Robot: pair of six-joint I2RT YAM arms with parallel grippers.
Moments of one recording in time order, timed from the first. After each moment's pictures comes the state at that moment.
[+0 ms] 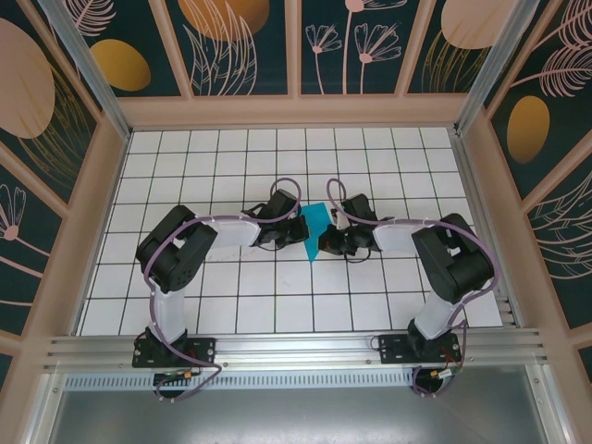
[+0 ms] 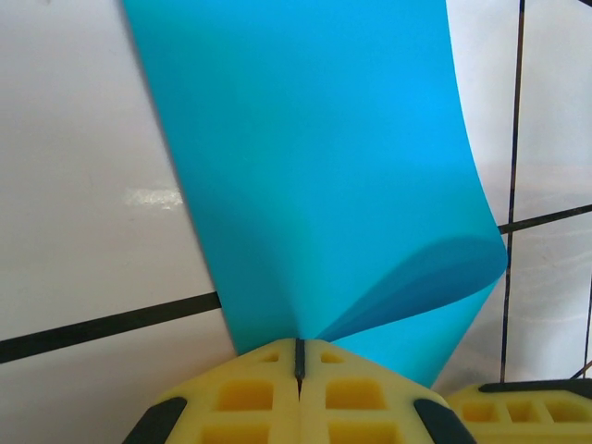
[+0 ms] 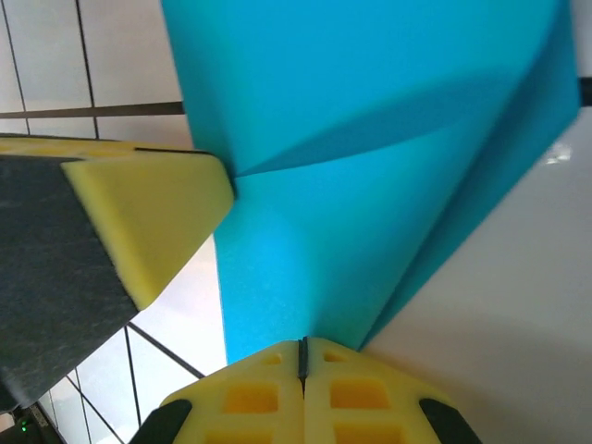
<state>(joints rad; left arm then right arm) -0.71 1.96 1.06 -0.02 0.23 -0.87 0.51 1.71 0.75 -0.05 -0.51 0.65</state>
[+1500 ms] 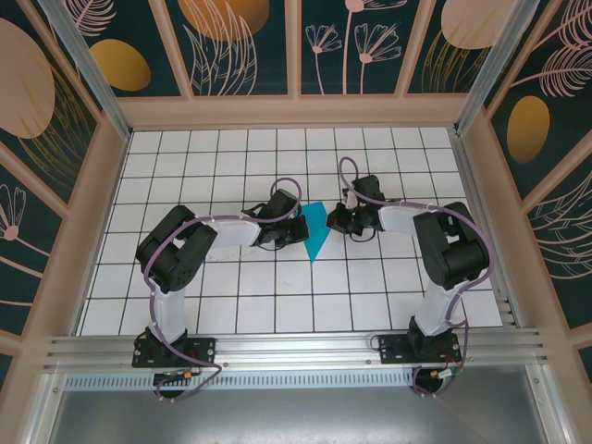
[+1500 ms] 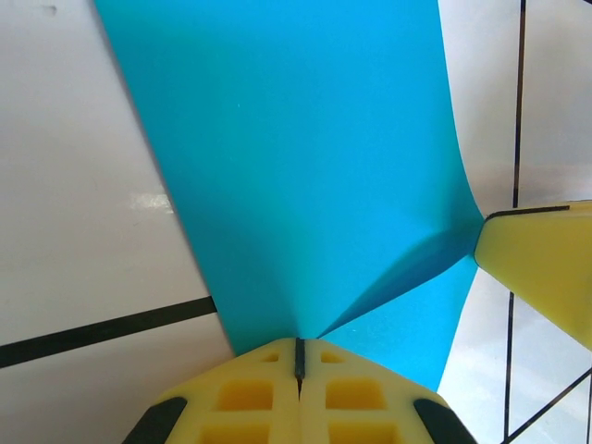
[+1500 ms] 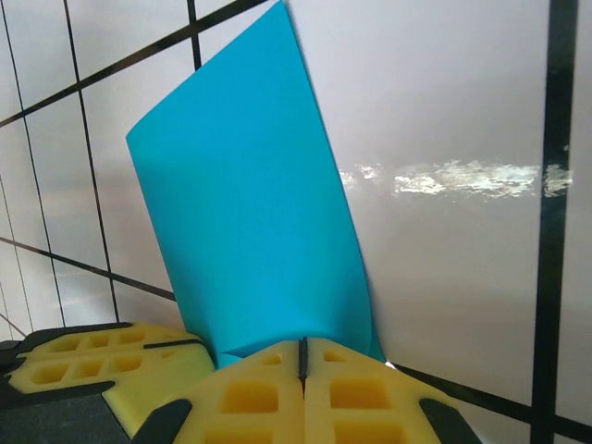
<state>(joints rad) -0.71 1.96 1.07 -0.03 0.22 -0.86 0.38 1.80 0.92 -0.11 -0.49 0.62</state>
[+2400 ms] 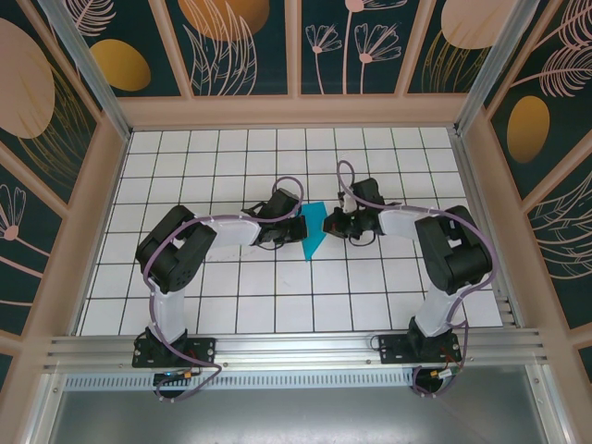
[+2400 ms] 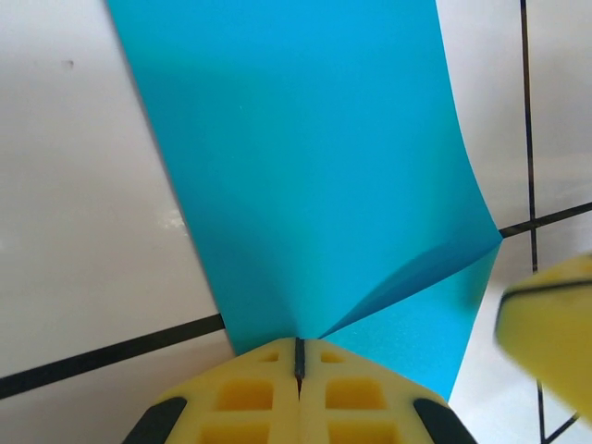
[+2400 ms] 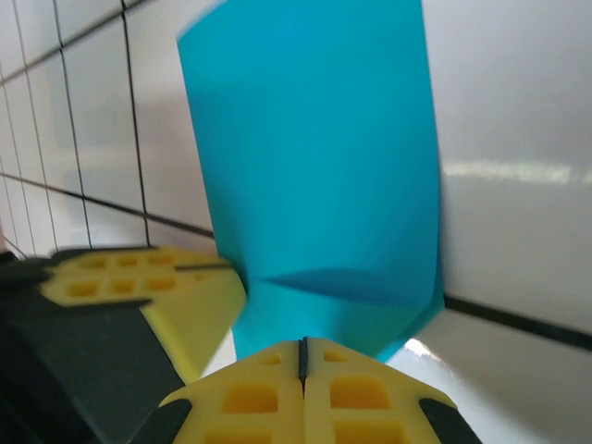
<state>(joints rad) -0.71 1.95 1.08 -0.04 0.18 -0.75 0.41 1.76 0.87 -0.10 -0.58 0.60</state>
